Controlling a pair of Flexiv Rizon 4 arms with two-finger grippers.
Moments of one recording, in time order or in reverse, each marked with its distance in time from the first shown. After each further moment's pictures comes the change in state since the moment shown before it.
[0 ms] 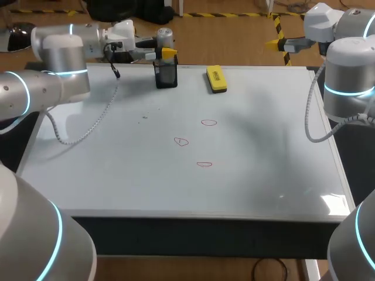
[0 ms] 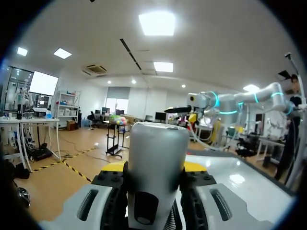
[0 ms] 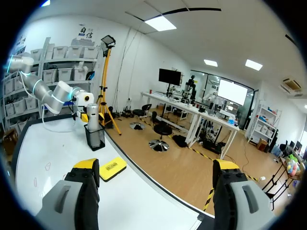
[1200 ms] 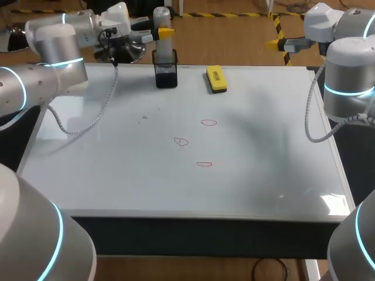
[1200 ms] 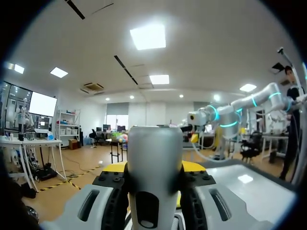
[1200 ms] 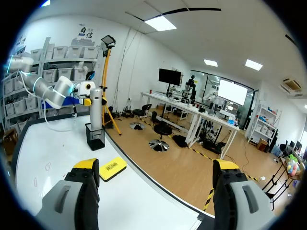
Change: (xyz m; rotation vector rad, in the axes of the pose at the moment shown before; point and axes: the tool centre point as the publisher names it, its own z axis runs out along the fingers) left arm -0.008 -0.071 -0.006 0.119 -0.010 0.105; right arm 0.000 0.000 0.000 0.000 0.000 0.000
